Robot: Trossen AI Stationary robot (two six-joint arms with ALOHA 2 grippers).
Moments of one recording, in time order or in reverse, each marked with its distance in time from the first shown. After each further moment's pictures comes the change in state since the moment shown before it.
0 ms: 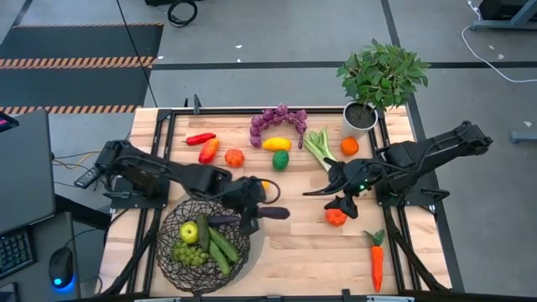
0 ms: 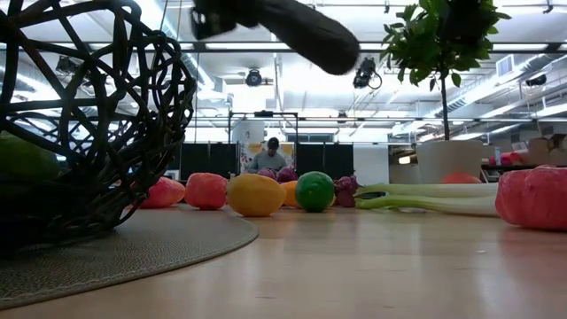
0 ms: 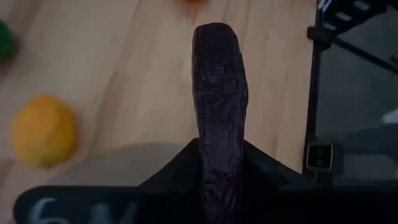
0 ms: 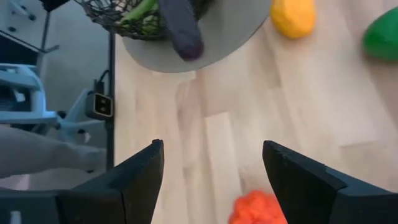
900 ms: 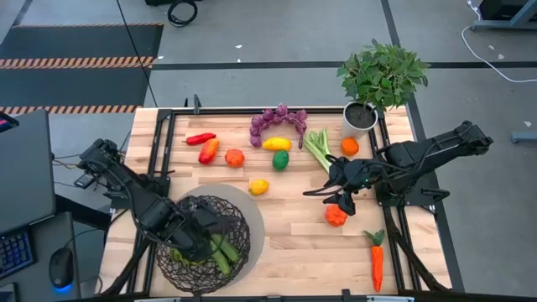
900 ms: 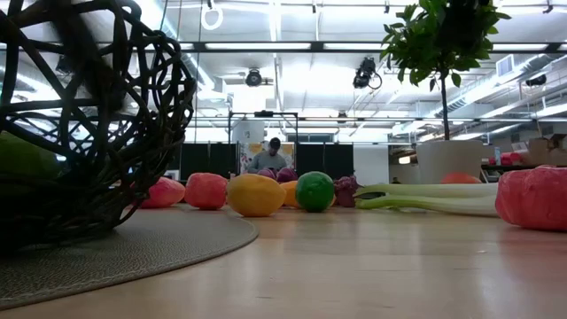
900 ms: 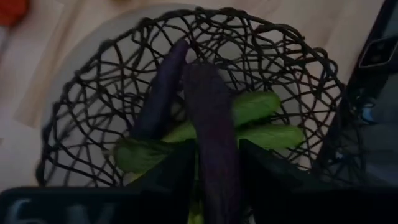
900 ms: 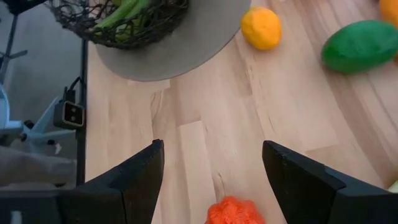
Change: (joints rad) left arm -0.418 -0.131 -0.004 -0.511 -0.262 -0.544; right arm 0.000 -0.007 -0.005 -0.022 0.112 -0.019
